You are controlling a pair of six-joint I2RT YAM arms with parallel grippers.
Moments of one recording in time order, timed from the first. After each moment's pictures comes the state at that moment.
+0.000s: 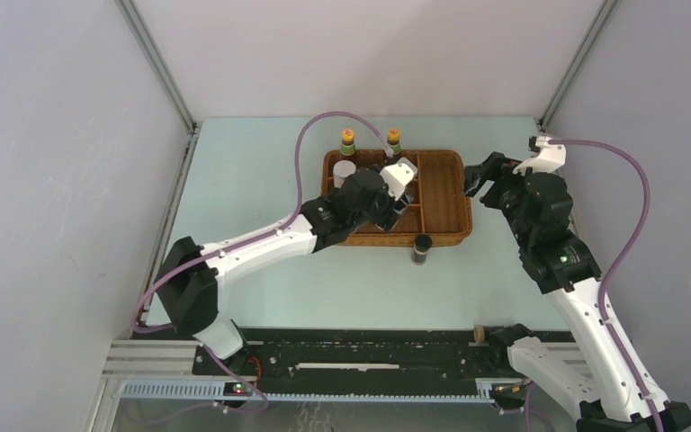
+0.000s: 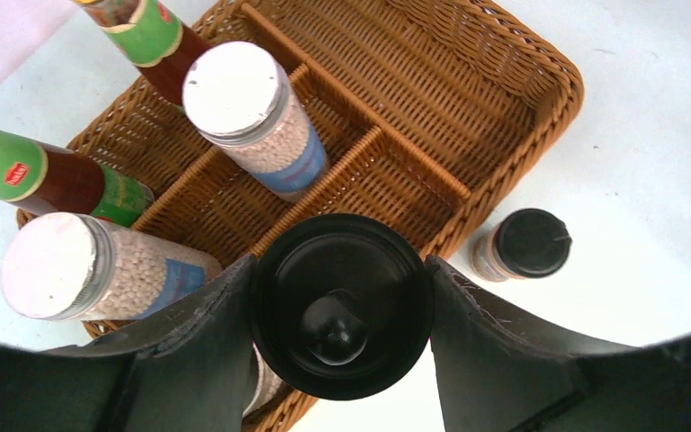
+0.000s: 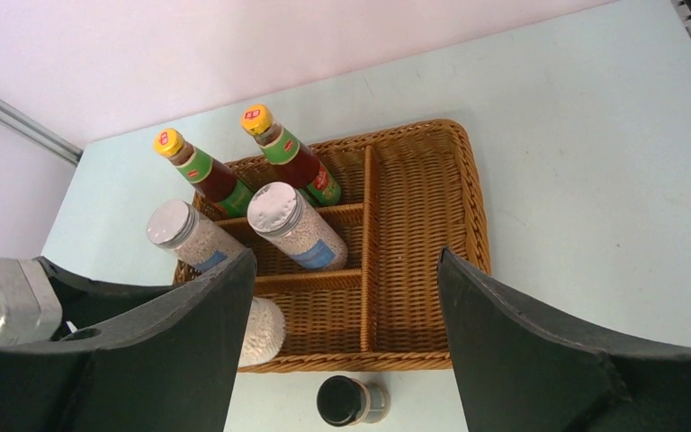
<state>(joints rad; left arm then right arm) -0.94 1.59 1.26 -0.15 -0.18 0.06 0.33 0.82 1.02 -0.38 0.23 0.40</state>
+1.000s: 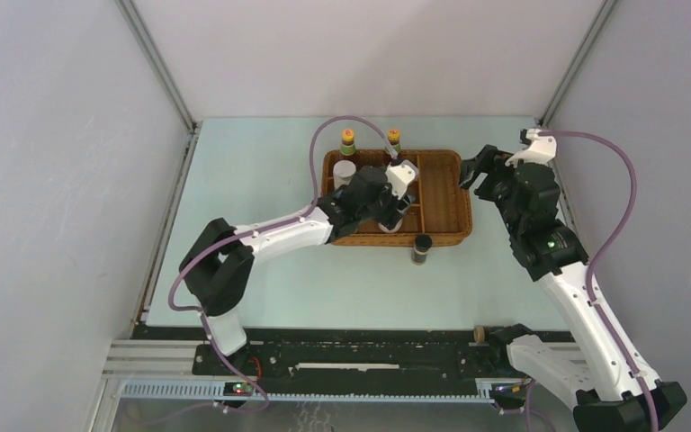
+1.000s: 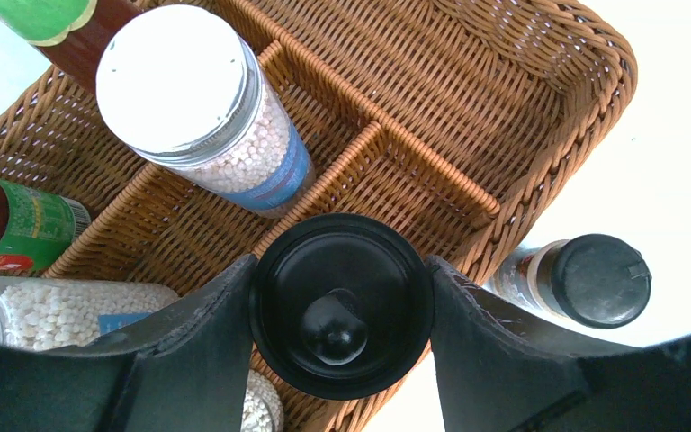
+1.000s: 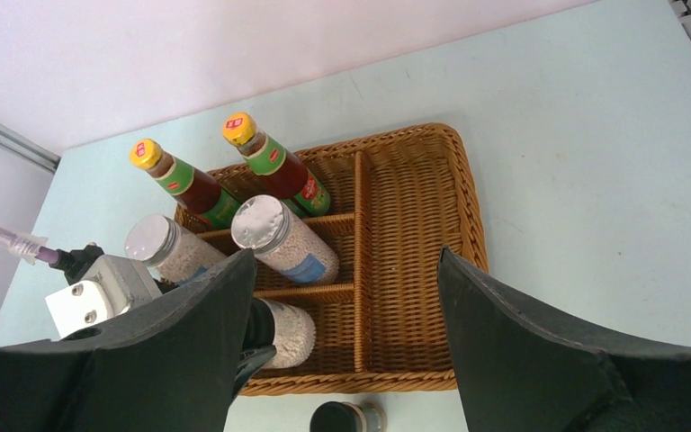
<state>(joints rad) -0.85 1.76 1.26 -0.01 -0.04 0.07 0.31 0.91 1.01 -0.30 0.25 0.40</state>
